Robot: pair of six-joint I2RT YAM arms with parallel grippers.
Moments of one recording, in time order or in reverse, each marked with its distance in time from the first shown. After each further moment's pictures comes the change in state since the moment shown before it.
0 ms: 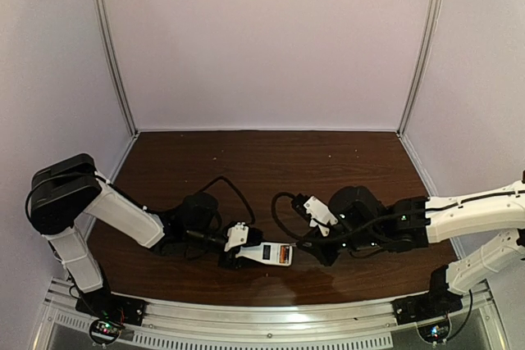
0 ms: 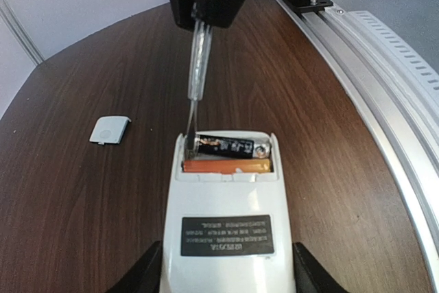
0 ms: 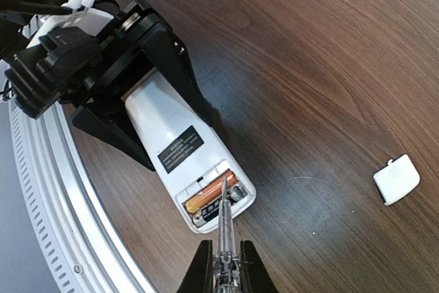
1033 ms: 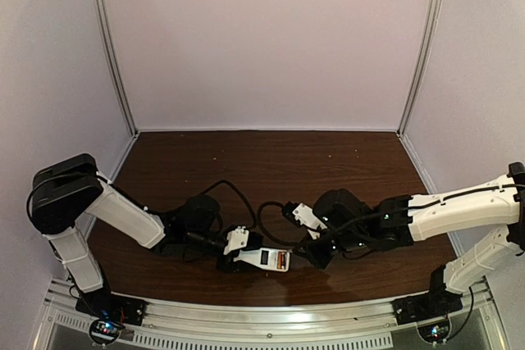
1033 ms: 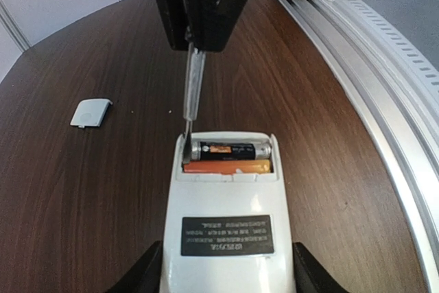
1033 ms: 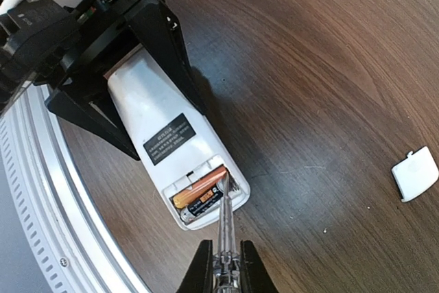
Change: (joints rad) left arm 0.001 0.007 0.000 -0.055 -0.003 -0.002; right arm 0.000 0.118 0.058 -0.056 -0.015 -0.016
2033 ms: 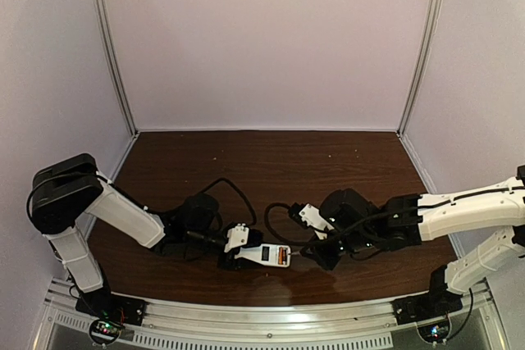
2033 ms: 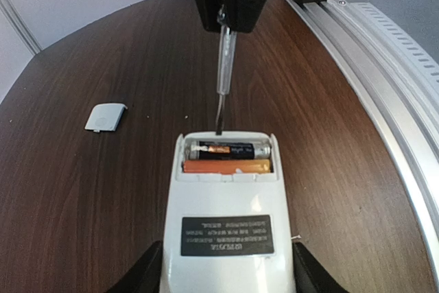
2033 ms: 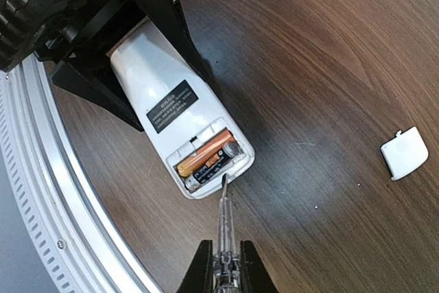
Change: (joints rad) left arm 0.001 0.001 0.000 0.032 -0.009 0.000; right arm 0.004 -0.064 -0.008 -0.082 0.013 0.000
